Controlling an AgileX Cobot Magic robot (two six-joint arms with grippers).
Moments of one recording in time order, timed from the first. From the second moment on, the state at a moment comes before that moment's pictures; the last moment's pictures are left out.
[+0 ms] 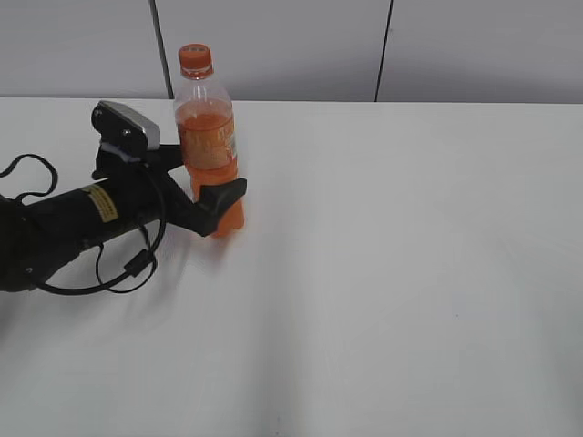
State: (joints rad) left arm -0.27 2.08 -0.75 0.49 -1.05 -0.15; right arm -0.07 -0.01 -0.44 0.08 1.02 -0.27
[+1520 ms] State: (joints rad) left arm -0.28 2.09 -0.80 0.55 -1.07 -0.16; right arm -0.07 -0.01 -0.44 0.08 1.02 -0.27
